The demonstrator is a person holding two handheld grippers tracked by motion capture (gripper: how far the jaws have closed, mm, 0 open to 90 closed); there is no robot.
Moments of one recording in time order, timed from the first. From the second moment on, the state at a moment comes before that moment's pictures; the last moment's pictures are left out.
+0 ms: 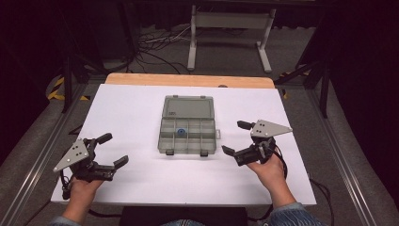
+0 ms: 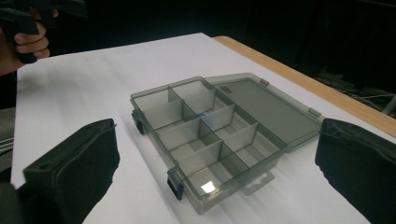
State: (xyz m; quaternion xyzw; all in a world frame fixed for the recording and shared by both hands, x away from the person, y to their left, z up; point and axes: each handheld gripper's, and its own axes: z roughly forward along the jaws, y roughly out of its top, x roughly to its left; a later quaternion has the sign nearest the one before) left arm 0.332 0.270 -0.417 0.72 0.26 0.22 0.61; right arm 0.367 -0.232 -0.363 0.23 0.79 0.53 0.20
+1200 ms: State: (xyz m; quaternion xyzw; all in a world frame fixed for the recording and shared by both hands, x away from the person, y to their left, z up) left arm 0.337 0.273 -0.428 0.72 0.25 0.22 0.61; right arm 0.349 -0.273 -0.432 0.27 0.76 0.55 0.25
